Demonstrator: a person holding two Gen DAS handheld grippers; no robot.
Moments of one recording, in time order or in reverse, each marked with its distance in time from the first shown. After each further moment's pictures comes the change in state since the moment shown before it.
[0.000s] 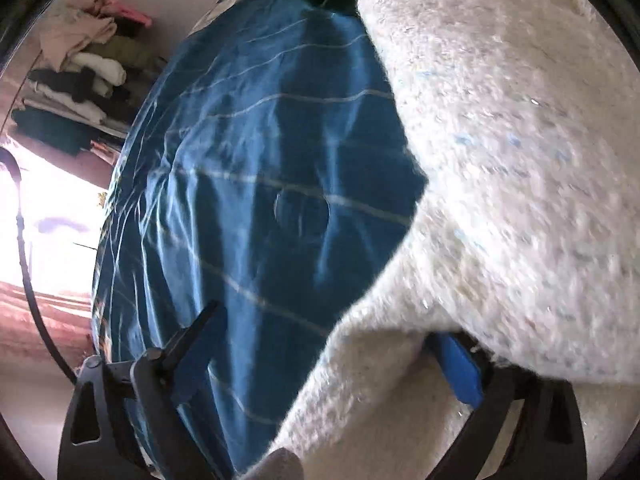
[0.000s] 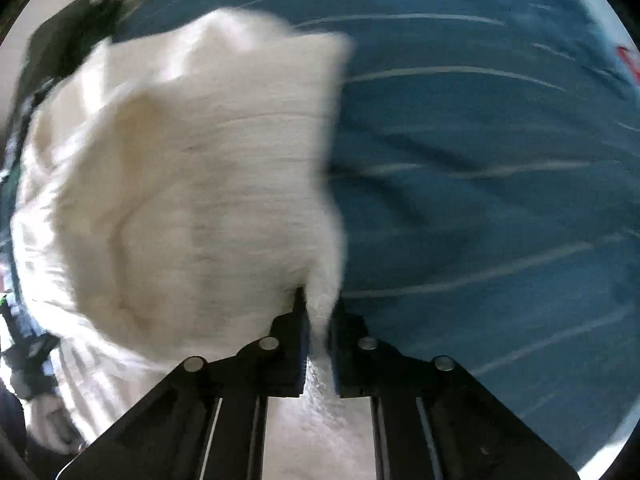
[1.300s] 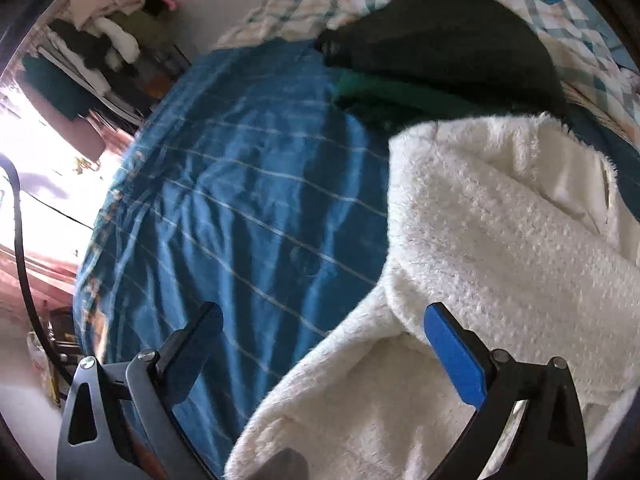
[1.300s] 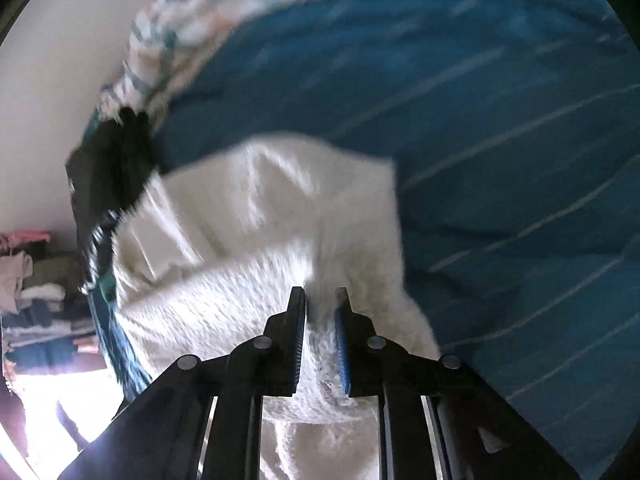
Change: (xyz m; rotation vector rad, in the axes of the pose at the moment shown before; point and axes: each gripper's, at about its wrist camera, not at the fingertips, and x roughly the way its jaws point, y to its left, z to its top) left arm -0.127 0.040 0.022 -0.186 -0.062 -0.173; right arm -0.052 0.003 0.051 0.242 -0.103 0.341
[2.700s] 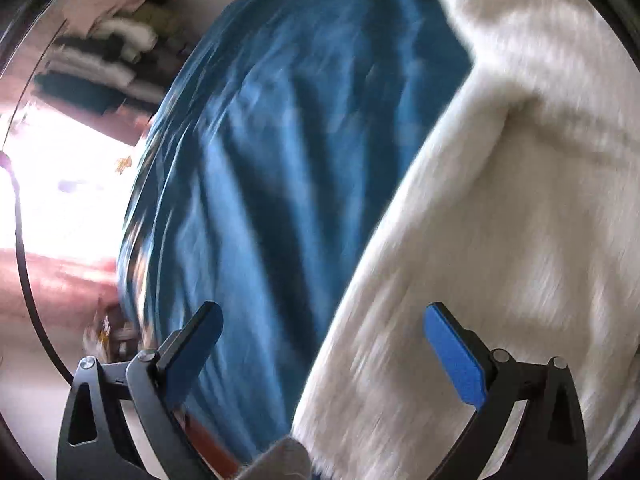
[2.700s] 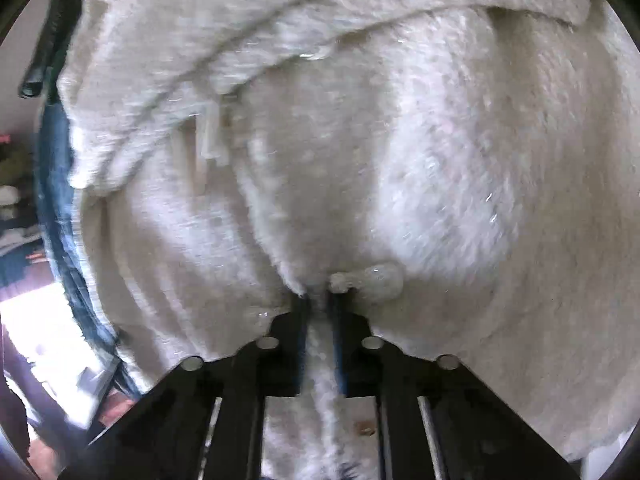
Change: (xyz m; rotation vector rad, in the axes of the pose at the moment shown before) left arm 0.066 0.059 -0.140 0.113 0.152 0.246; right arm 0.116 0.093 -0.231 -0.107 0.355 -0.101
